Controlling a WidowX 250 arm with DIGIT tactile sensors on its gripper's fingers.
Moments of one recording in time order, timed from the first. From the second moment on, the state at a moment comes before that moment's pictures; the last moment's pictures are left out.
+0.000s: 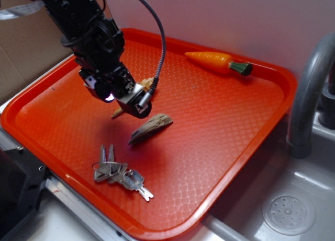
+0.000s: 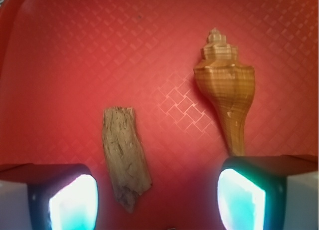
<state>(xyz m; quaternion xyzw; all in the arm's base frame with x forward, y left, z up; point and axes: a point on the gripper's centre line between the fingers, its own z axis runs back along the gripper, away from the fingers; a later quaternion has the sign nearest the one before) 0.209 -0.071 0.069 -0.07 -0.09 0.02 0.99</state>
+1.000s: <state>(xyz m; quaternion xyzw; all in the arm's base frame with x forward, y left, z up) 0.228 -0.117 0.017 -0.07 -0.11 -0.03 0.99</state>
